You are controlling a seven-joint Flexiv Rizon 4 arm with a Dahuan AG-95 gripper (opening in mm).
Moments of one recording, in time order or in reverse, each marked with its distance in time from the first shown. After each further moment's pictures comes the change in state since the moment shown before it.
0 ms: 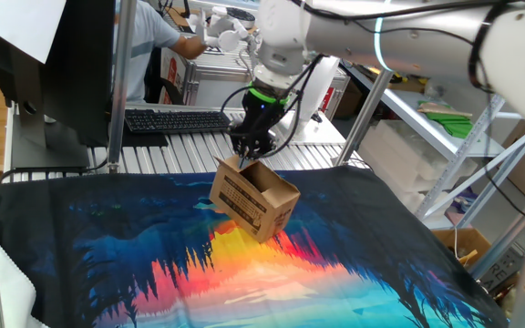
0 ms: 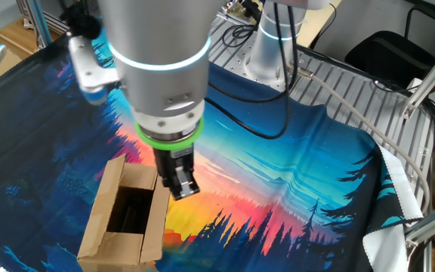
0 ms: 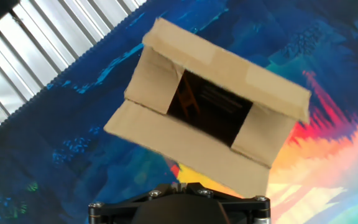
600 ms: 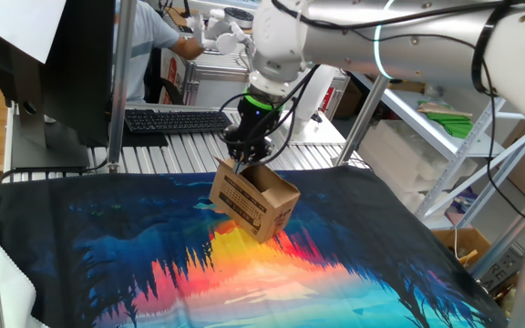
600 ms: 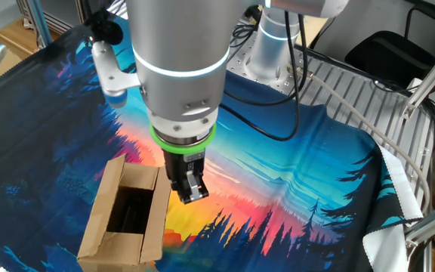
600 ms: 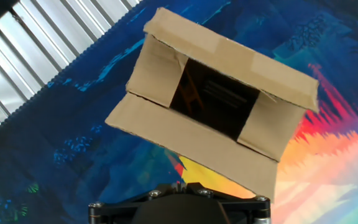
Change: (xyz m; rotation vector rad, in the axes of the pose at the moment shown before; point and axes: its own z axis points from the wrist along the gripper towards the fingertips) arm 0.003 0.008 0.015 -0.008 -0.017 0.011
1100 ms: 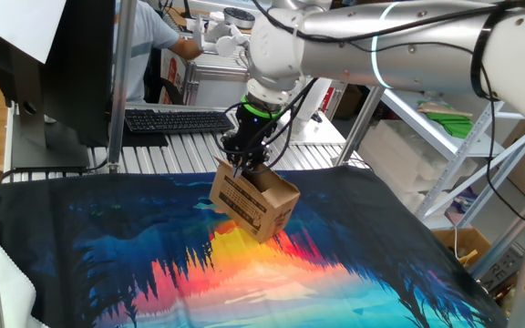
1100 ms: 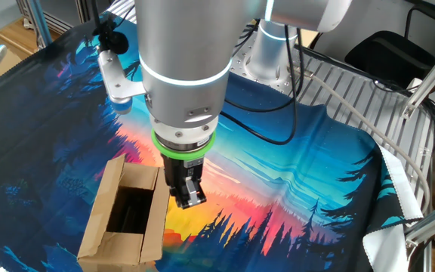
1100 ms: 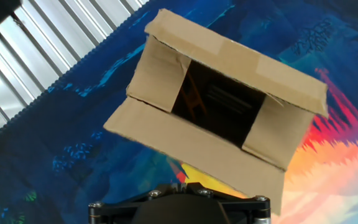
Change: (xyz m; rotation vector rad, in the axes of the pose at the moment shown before) arm -0.009 -0.004 0.016 -0.018 -0.025 -0.011
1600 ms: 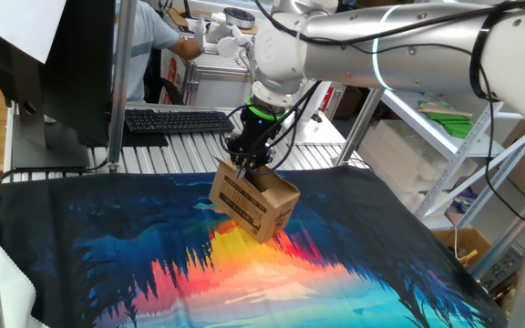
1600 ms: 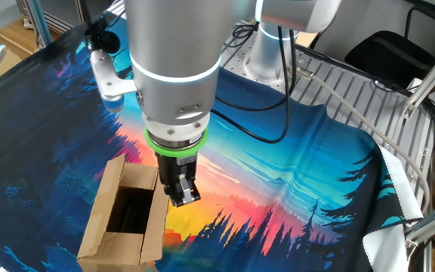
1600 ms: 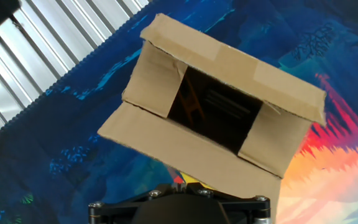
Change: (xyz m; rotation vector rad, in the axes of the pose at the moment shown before) arm -0.004 -0.004 0.004 -0.012 0.000 0.001
